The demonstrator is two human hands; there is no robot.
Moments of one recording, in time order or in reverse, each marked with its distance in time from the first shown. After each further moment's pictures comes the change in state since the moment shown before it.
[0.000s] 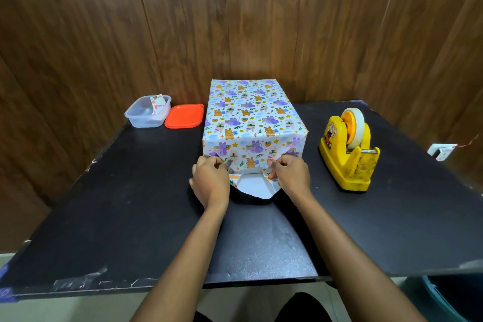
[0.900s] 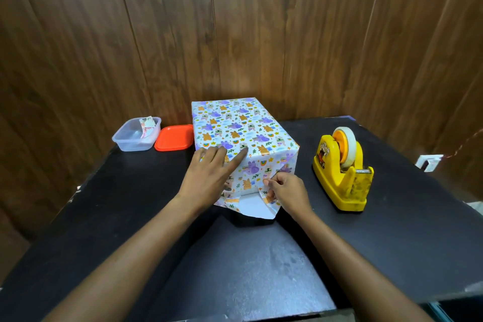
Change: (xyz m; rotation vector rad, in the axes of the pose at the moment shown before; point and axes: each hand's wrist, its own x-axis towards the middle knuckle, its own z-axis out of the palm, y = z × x) left_hand 0.063 0.012 -0.016 0.746 0.053 1.297; right_hand 0.021 0.007 -0.005 -0.134 -0.072 -0.072
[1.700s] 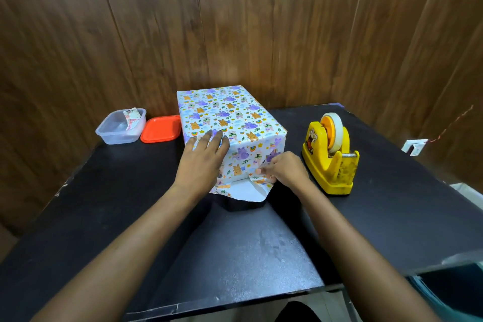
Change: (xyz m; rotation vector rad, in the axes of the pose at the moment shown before) left_hand 0.008 0.013 -0.002 -0.030 -0.199 -0.079; right_hand 0.008 -0.021 -0.031 -0.177 -0.115 0.179
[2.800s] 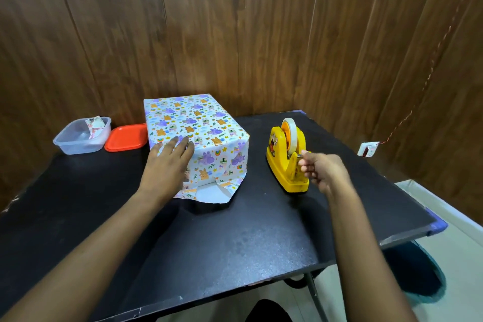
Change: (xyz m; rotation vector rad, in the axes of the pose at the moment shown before) left_hand -0.003 0.001 -0.006 -0.033 -0.018 -0.021; right_hand -0.057 0.051 -0.109 0.751 0.242 0.273
